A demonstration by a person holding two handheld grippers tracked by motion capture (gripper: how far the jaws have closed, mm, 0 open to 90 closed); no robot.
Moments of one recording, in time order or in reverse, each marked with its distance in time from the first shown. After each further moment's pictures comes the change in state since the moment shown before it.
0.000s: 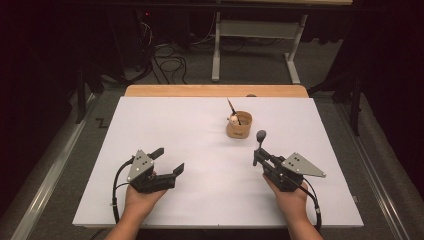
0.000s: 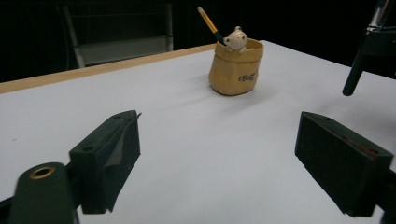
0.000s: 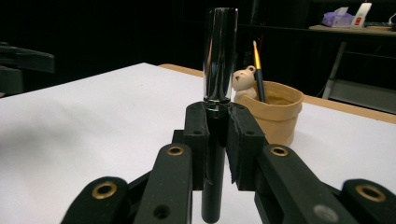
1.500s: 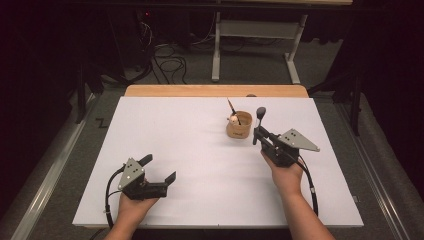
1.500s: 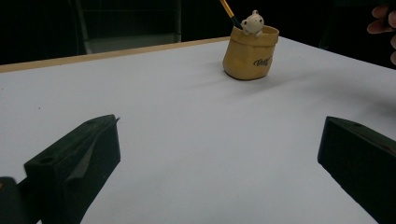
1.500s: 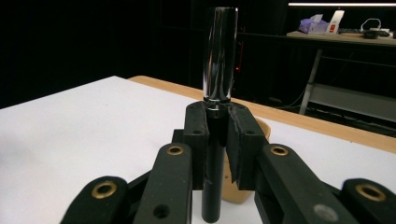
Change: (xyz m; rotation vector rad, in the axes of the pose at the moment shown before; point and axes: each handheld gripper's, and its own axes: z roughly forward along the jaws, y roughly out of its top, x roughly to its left) left arm 0.010 -0.026 -0.010 -0.003 0.012 -0.017; right arm -0.031 0.029 0.044 -0.014 -0.065 0.007
